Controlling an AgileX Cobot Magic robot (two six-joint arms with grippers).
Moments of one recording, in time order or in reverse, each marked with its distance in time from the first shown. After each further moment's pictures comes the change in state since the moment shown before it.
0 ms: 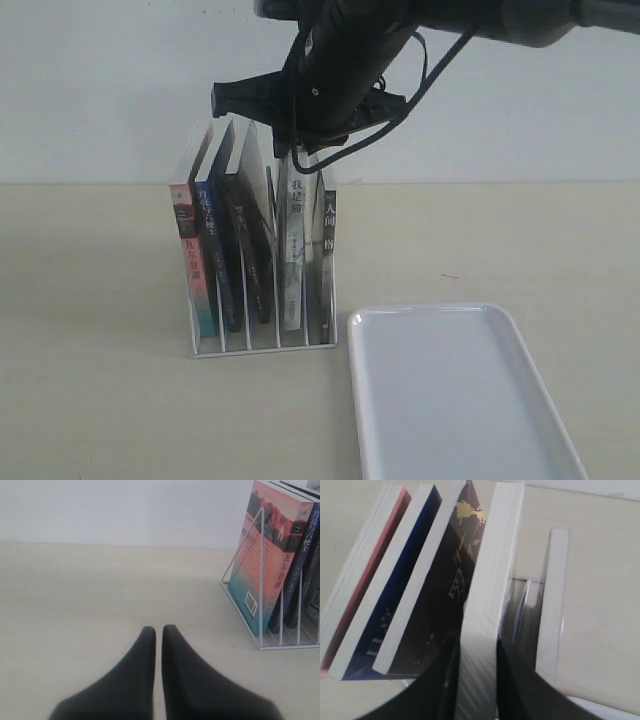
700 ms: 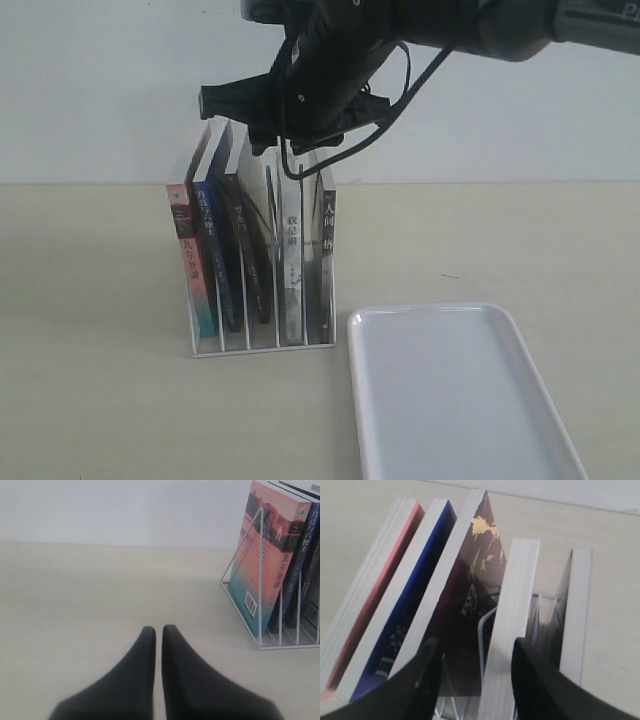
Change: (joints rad) left arm 0.000 0.000 0.000 0.000 0.000 0.000; right arm 0.010 0.031 -0.009 -0.010 -0.063 0.000
